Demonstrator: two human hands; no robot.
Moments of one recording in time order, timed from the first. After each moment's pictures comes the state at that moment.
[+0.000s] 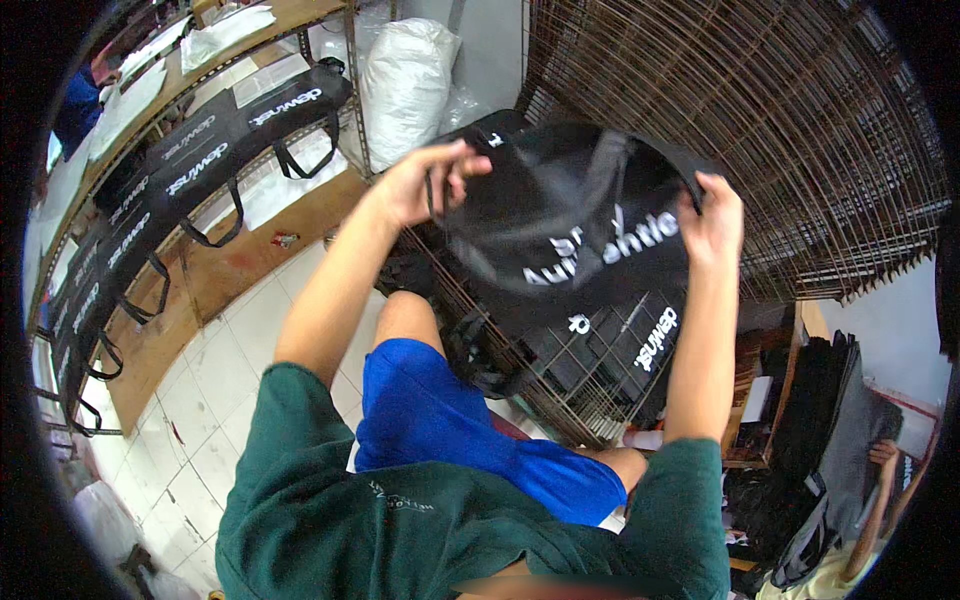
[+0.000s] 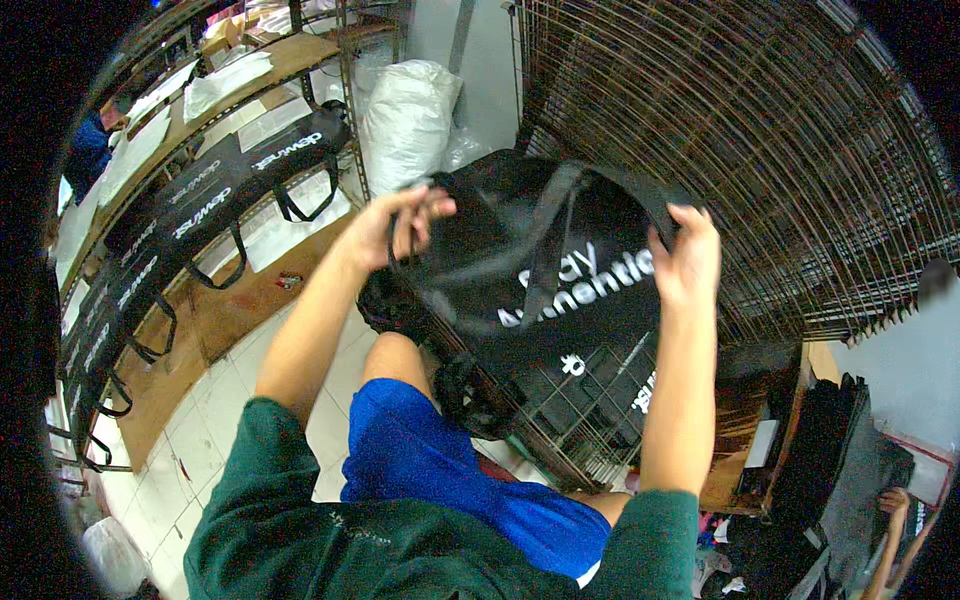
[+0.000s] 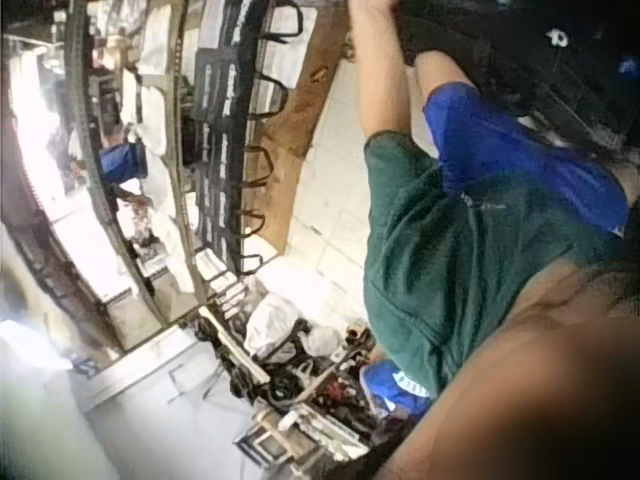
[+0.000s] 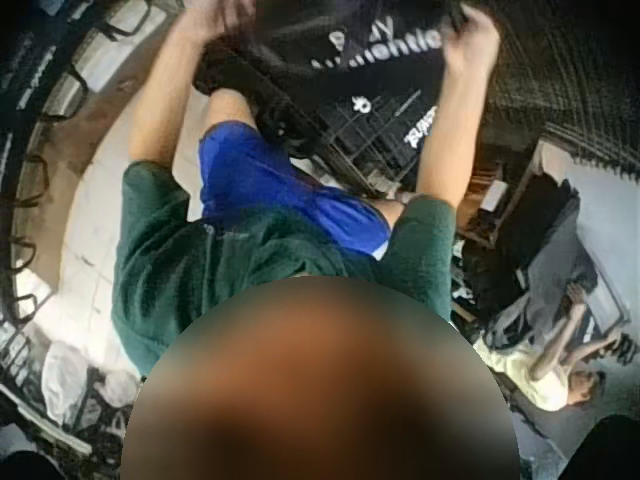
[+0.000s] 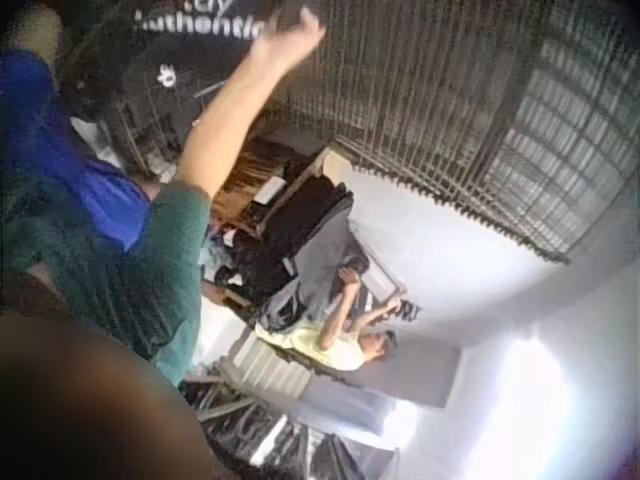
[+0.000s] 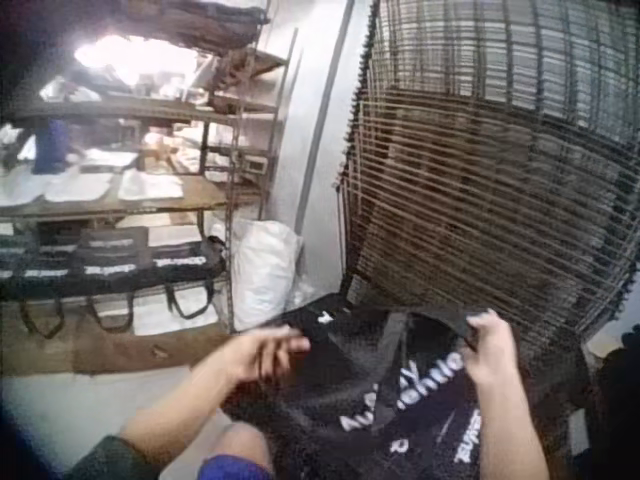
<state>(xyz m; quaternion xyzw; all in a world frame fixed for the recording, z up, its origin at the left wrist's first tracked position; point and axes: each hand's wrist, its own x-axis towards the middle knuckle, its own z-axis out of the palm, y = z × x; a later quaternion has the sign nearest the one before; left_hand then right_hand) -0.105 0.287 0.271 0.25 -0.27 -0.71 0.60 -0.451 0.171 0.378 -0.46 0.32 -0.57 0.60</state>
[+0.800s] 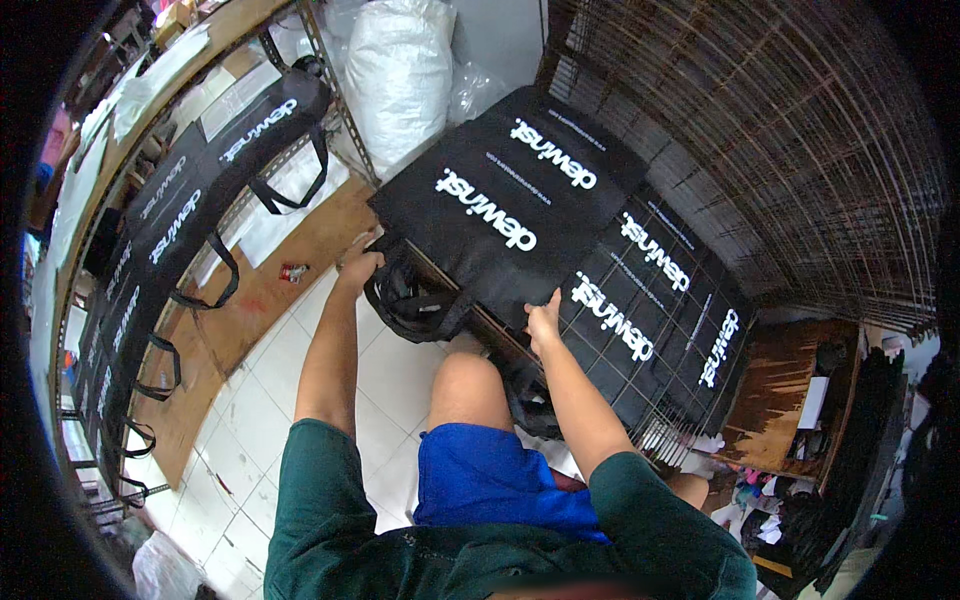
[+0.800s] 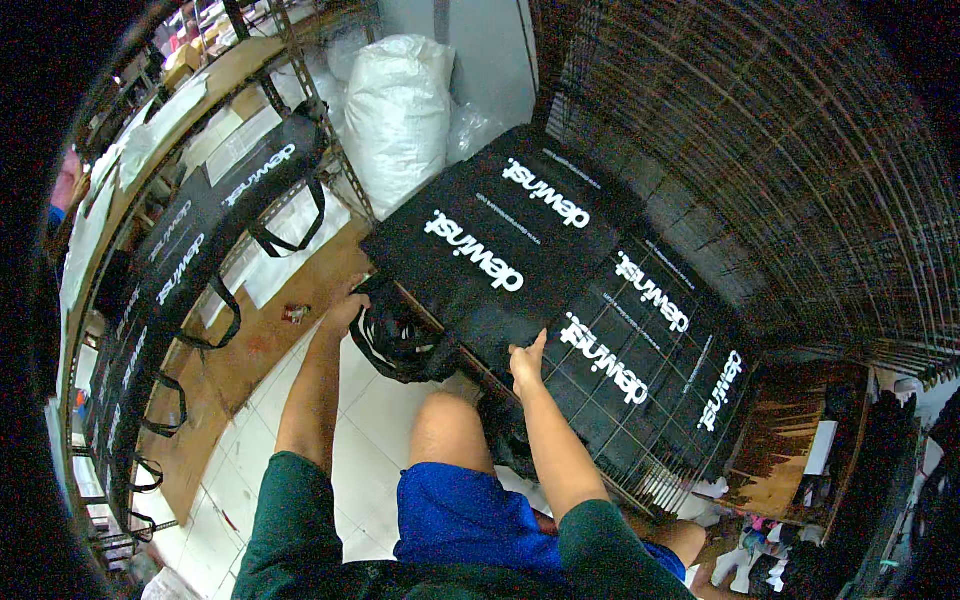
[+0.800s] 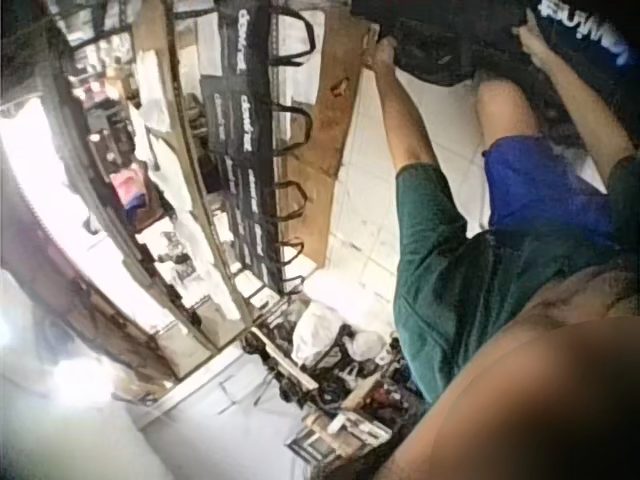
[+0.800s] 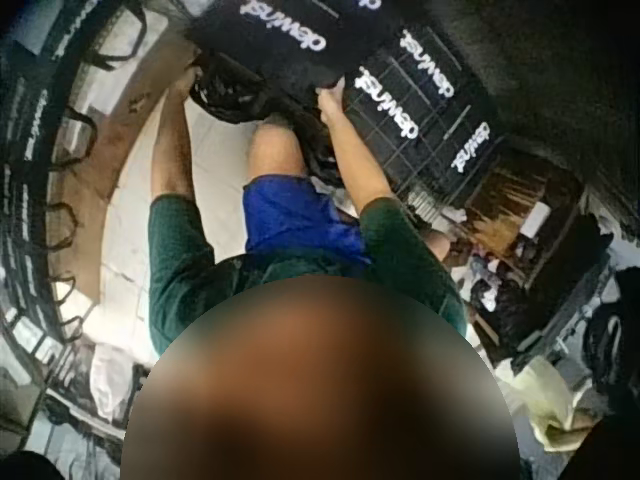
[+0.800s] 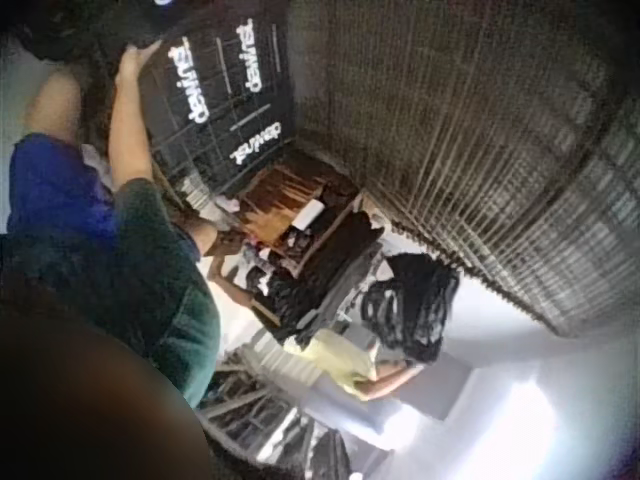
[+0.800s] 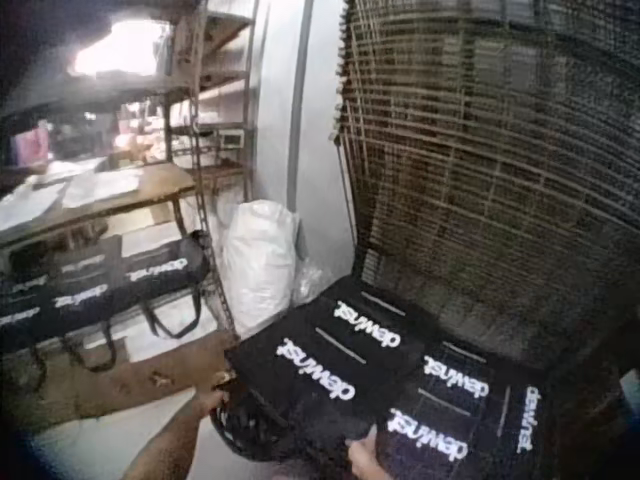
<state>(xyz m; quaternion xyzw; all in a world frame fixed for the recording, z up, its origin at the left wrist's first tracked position) 0.107 0.253 -0.049 0.77 -0.28 -0.35 0.45 -0.252 0.178 -0.070 -0.38 0.58 -0.33 0.64</state>
